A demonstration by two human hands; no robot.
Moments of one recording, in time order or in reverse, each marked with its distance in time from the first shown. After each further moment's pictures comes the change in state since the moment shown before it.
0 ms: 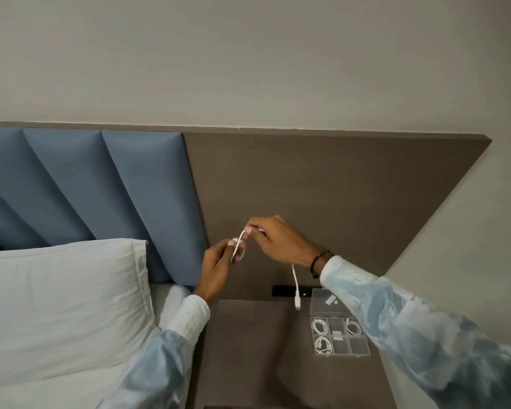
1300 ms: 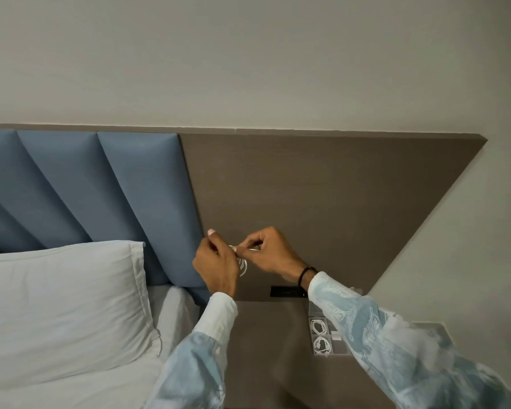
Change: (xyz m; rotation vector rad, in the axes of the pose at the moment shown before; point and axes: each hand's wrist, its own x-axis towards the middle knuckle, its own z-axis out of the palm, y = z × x) left_hand 0.000 0.037 0.035 0.208 0.721 -0.111; right_hand -0.010 0.000 0.038 0.431 0.098 0.292
